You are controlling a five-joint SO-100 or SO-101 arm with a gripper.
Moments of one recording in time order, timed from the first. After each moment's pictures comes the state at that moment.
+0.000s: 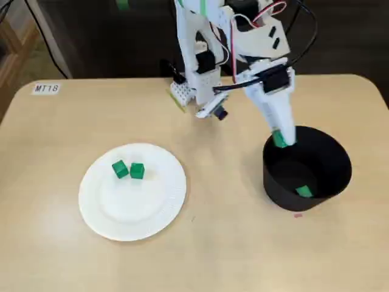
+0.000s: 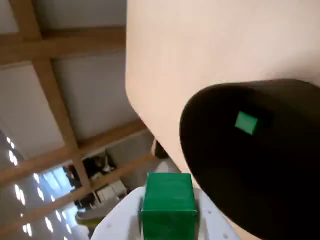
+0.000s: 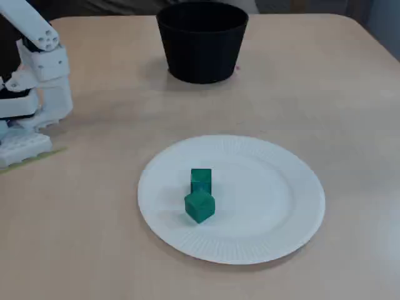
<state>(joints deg) -34.0 122.6 113.0 44.8 2.9</state>
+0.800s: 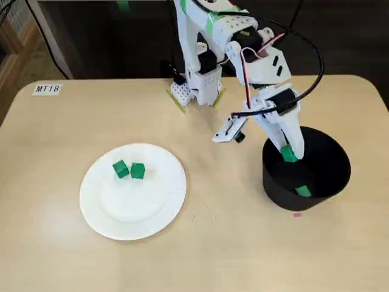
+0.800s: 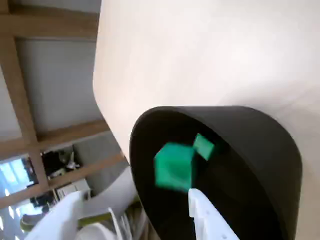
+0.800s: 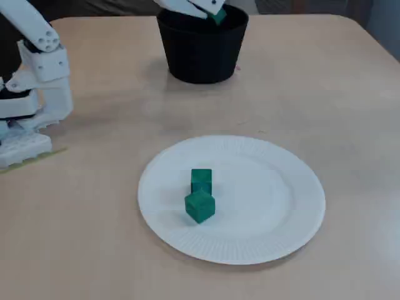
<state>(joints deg) -31.5 122.6 124.5 37.7 -6.3</state>
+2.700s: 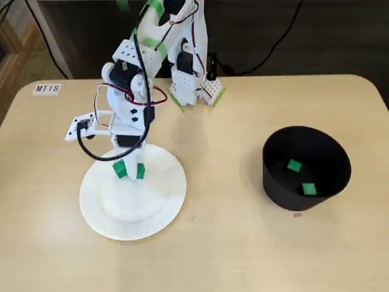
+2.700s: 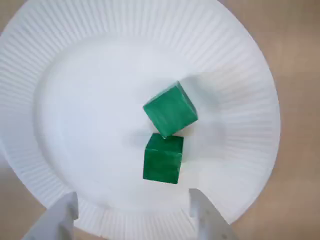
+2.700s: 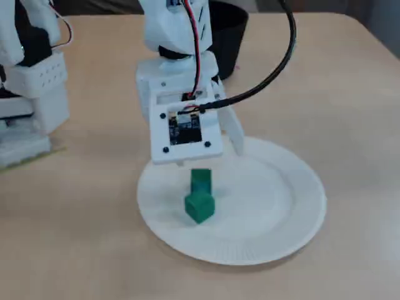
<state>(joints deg) 28.9 94.5 105.0 68.8 -32.5</state>
